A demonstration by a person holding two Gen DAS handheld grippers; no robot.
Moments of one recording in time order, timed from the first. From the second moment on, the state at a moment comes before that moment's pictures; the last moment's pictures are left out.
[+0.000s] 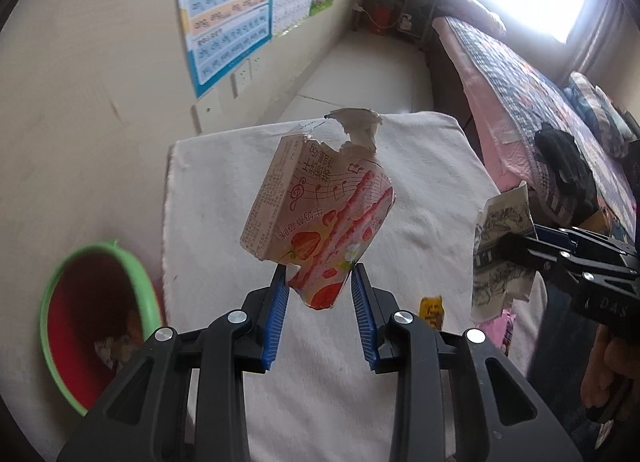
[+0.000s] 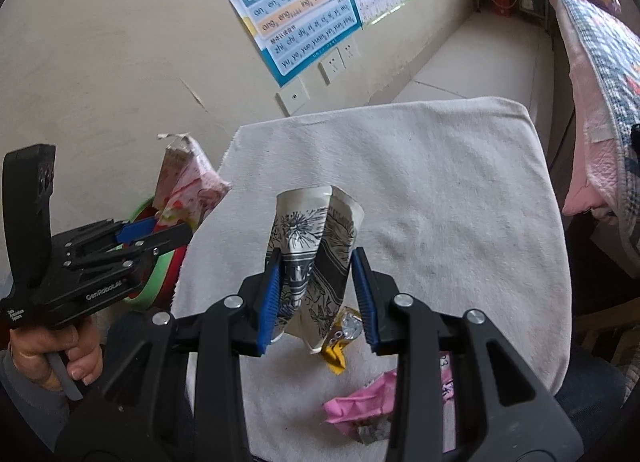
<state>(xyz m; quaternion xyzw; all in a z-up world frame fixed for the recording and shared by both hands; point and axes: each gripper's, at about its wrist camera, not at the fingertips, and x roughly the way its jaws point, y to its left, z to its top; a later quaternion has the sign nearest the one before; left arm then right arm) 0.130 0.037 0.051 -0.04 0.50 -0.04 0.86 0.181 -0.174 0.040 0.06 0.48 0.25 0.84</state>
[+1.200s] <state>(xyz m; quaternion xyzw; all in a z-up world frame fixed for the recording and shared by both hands) 0.020 0.191 0.074 -0.19 0.41 0.07 0.89 0.129 -0.025 0.118 -0.05 0.40 0.37 0.84</state>
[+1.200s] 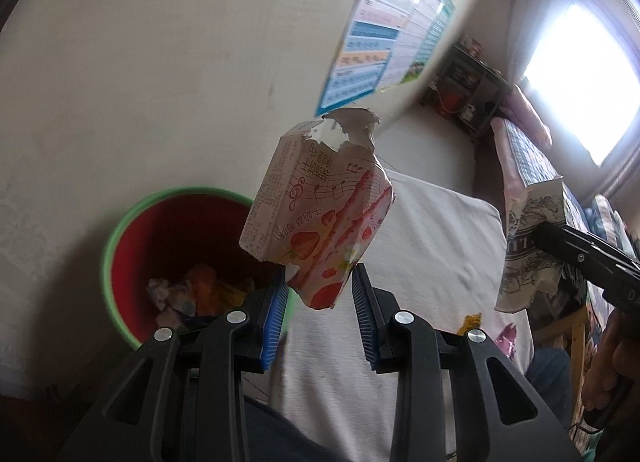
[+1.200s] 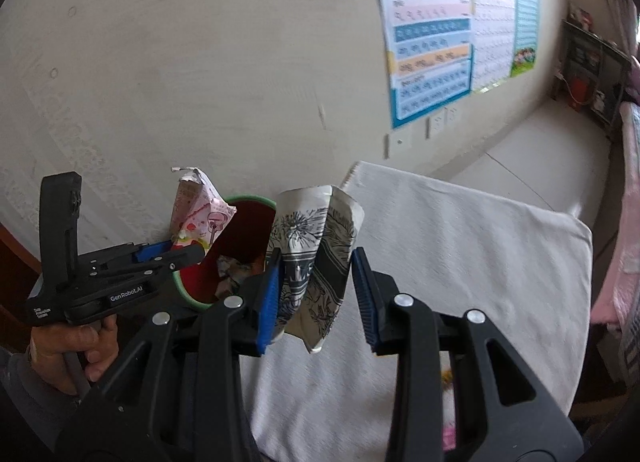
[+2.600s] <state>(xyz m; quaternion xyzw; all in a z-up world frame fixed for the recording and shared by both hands) -0.015 0.317 0.030 -0.24 0.45 0.15 0.85 0.142 0.163 0.068 -0.09 0.43 0.47 0.77</state>
